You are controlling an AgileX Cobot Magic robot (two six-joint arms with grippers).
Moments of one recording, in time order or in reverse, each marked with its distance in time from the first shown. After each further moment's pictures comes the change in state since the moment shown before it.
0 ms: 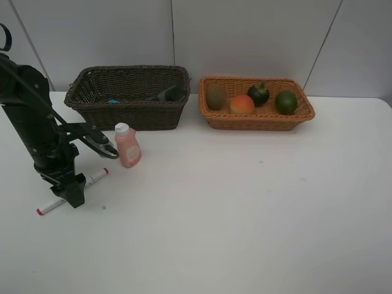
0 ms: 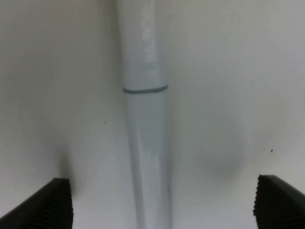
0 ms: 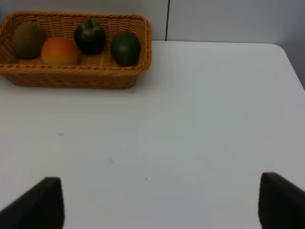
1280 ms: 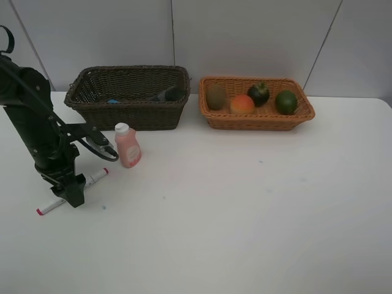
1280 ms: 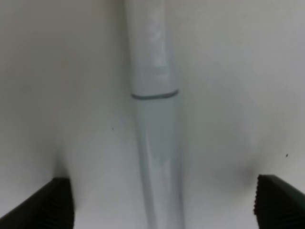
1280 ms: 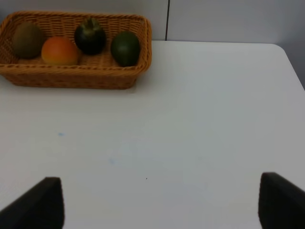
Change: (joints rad) left arm -0.001 0.020 0.000 0.018 -0.022 0.007; right arm 0.000 0.000 0.000 0.000 0.000 0.000
